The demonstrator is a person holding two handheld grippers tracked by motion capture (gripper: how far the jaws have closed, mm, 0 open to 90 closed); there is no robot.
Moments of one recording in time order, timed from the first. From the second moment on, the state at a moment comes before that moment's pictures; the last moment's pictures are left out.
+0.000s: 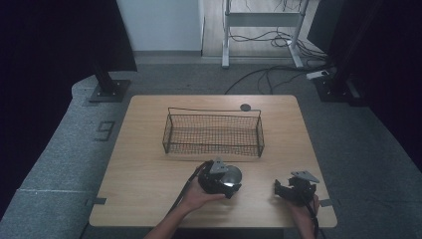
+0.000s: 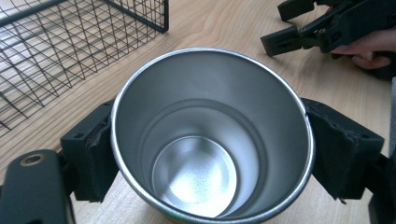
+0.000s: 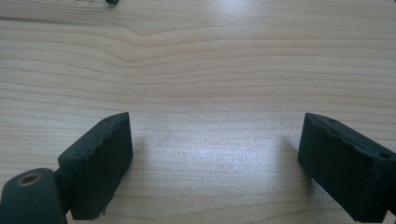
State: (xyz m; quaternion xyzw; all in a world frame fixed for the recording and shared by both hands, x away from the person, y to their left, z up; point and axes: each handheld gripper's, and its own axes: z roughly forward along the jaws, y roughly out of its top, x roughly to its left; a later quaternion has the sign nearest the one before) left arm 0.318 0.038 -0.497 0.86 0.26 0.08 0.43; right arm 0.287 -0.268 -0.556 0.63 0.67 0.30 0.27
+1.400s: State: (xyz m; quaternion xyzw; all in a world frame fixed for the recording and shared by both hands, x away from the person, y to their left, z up) left arm 0.341 0.086 -0.444 0.83 0.28 0.11 0.47; right arm 0.288 -0.268 -0.556 0.63 0.67 0.30 0.27
